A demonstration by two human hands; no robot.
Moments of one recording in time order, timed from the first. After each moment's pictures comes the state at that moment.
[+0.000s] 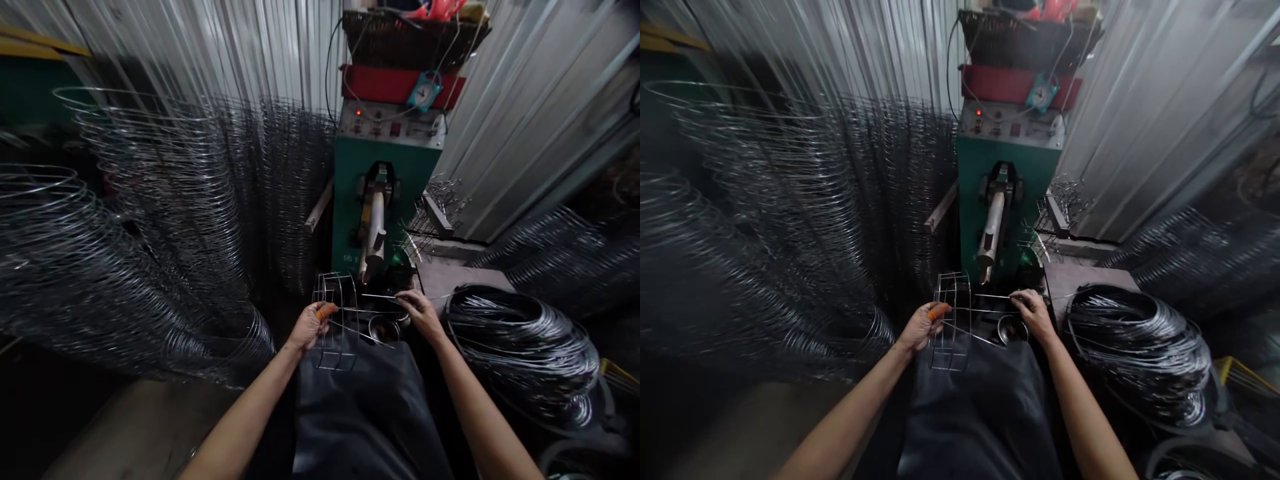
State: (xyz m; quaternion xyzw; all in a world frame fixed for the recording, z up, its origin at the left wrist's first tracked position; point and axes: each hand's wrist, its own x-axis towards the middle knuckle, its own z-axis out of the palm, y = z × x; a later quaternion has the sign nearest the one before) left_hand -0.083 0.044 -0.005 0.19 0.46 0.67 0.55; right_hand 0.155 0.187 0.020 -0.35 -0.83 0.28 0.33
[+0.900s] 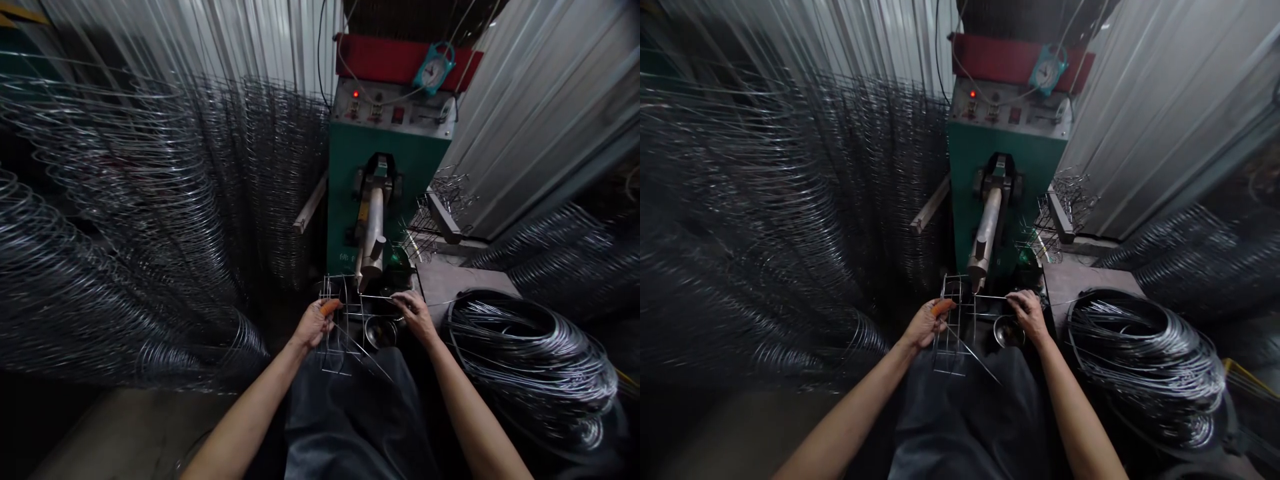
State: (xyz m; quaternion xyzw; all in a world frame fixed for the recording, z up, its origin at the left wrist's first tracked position) left_hand -0.078 0.100 -0.018 0.14 0.46 0.66 0.58; right_hand 0.149 0.234 -0.018 -0.33 -0.84 0.25 0.36
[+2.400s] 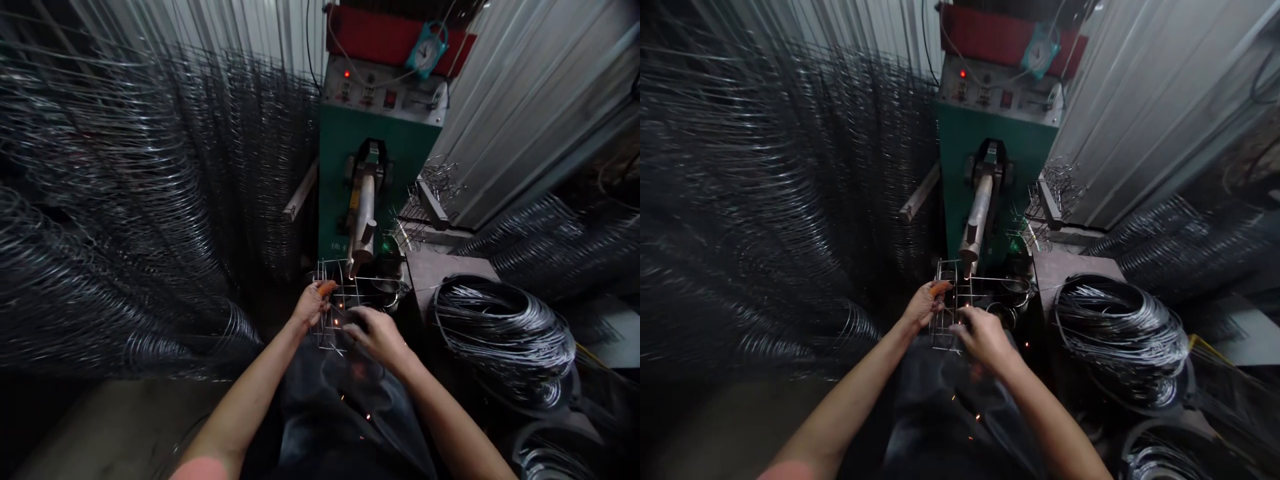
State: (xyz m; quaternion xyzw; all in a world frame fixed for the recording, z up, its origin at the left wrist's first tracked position) left_hand -0.071 0.109 -0.013 0.14 0.46 0.67 0.57; right_hand 0.105 0.124 0.024 -0.33 -0.89 0.23 0.22
